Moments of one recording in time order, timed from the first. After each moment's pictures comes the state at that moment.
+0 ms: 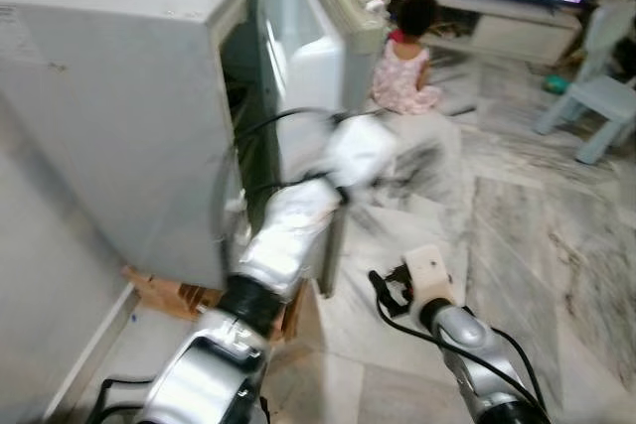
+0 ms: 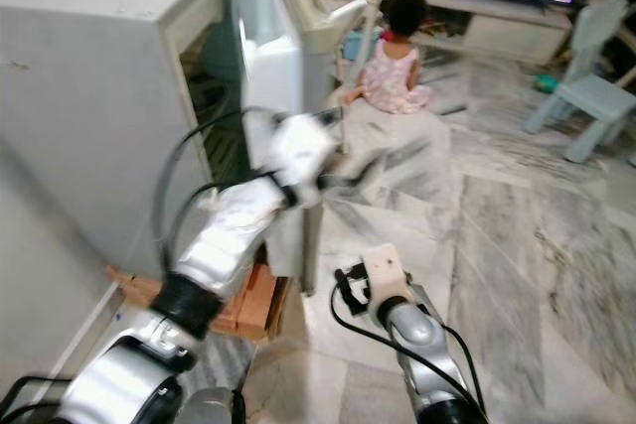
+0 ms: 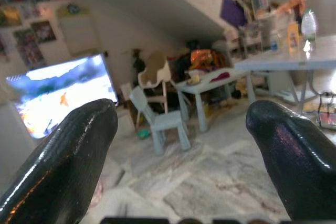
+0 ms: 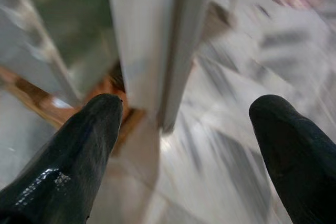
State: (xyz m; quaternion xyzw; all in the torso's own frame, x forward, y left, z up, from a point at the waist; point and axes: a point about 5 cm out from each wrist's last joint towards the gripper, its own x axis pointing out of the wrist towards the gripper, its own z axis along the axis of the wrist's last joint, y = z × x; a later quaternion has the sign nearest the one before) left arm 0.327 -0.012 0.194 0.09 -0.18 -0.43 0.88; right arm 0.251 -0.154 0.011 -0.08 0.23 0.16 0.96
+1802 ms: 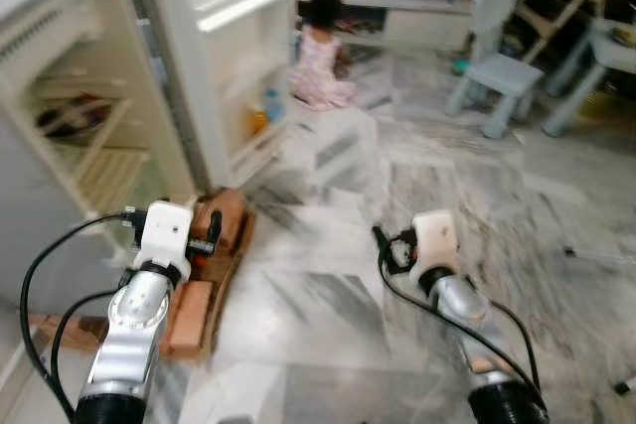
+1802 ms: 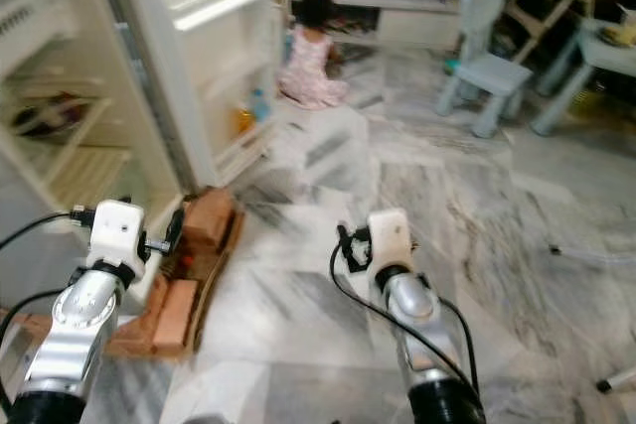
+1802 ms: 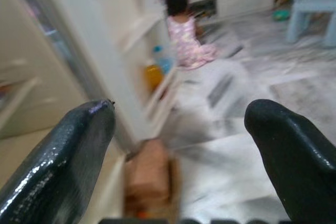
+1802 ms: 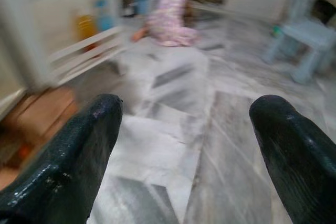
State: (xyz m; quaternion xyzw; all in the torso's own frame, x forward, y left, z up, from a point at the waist) left arm 0.275 0.188 0.078 0.12 0.04 -0.05 0.99; right arm 0.287 -0.164 0.060 -0.02 0.11 0.06 0.99
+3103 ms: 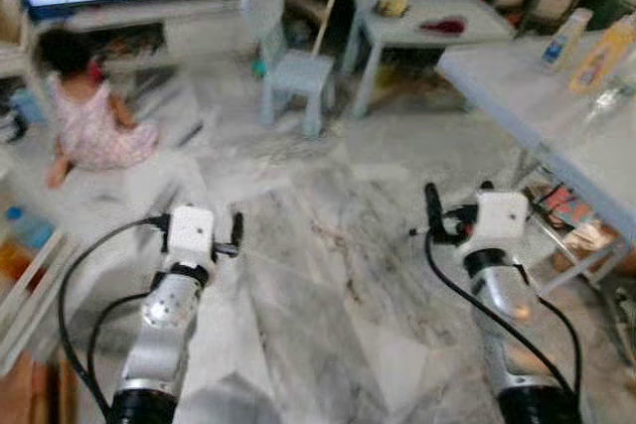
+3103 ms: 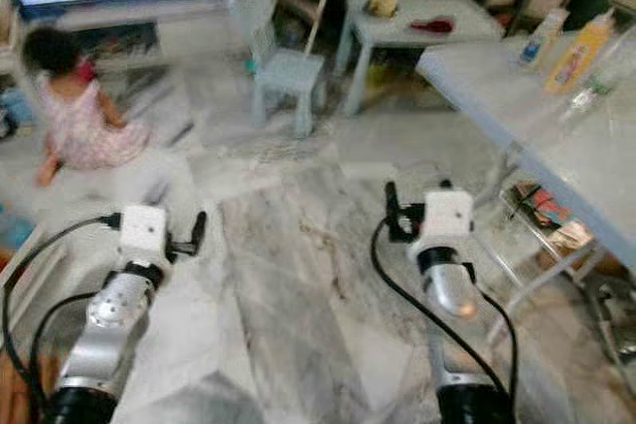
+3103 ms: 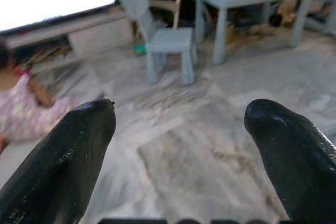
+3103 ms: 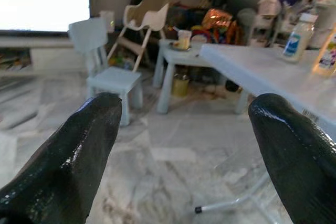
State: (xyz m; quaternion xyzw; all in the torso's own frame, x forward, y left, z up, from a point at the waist) left arm 0.280 0.178 0.072 0.10 0.05 -0.03 0.99; right arm 0.282 -0.180 0.096 -0.01 -0.02 0.01 1.00
